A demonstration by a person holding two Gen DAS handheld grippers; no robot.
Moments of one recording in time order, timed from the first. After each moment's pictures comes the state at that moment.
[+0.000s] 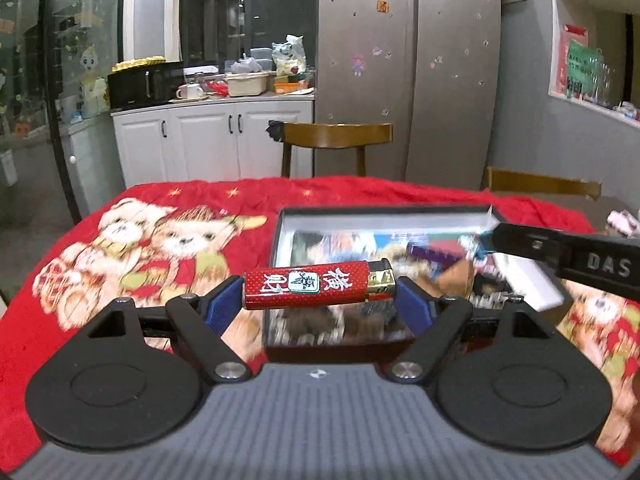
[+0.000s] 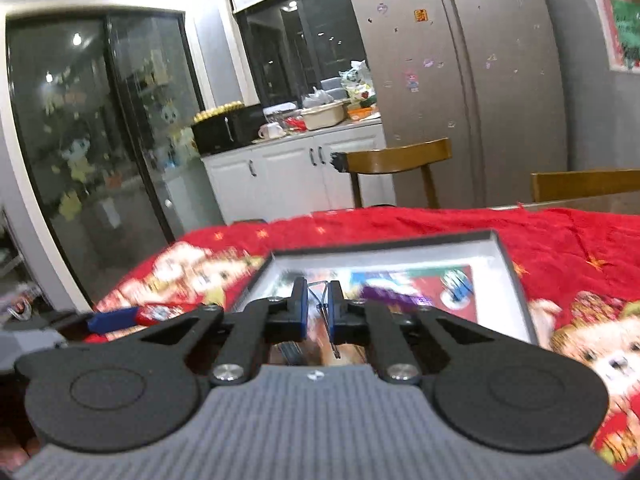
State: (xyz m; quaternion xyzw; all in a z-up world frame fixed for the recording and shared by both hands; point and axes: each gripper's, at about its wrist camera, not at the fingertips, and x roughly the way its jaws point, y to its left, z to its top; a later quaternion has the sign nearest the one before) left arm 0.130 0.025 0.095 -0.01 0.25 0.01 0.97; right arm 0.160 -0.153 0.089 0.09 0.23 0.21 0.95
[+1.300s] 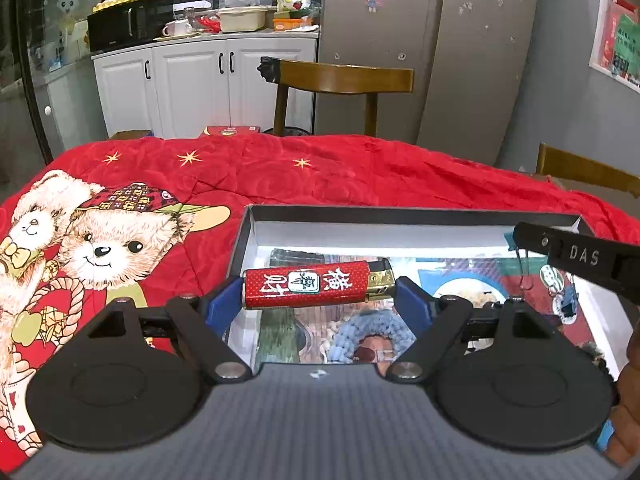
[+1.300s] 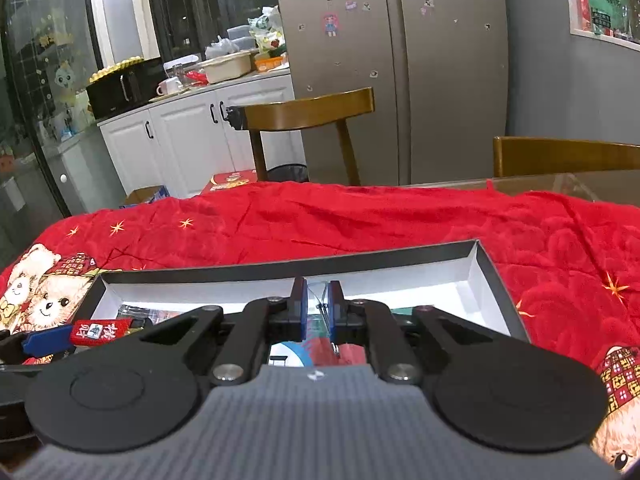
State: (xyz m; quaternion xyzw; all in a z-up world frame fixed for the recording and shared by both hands) left arm 0.324 0.041 0.032 -0.03 0.34 0.01 0.94; right arm 0.331 -0.136 0.020 0.06 0.31 0.07 0.95
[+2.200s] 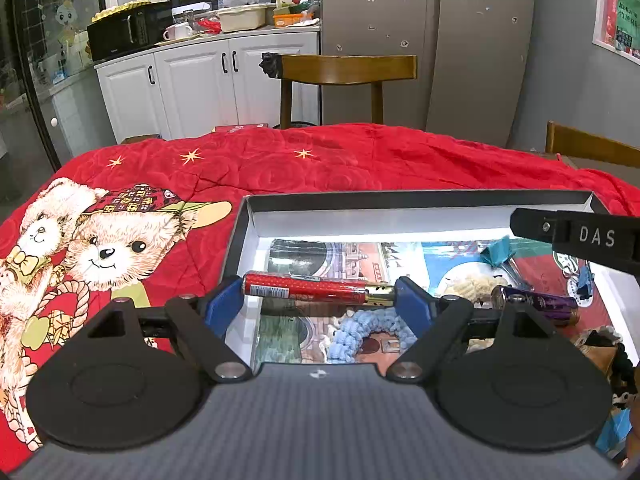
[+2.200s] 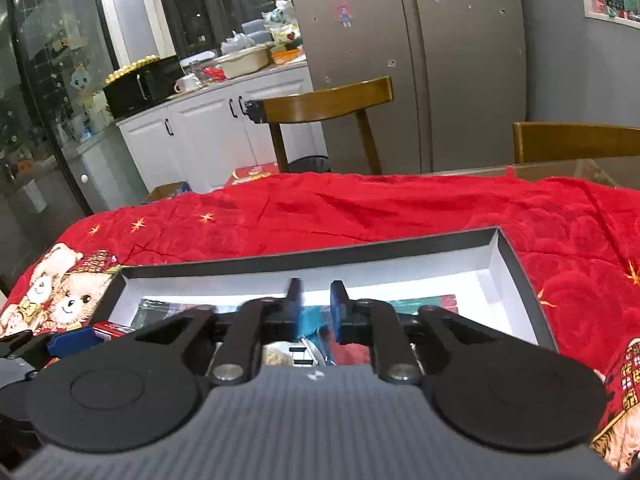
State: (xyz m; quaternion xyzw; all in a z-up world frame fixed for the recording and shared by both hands) left arm 0.325 0.030 0.027 0.00 0.35 0.02 0.94; right arm 0.334 -0.142 0.019 0.08 0.32 0.11 0.94
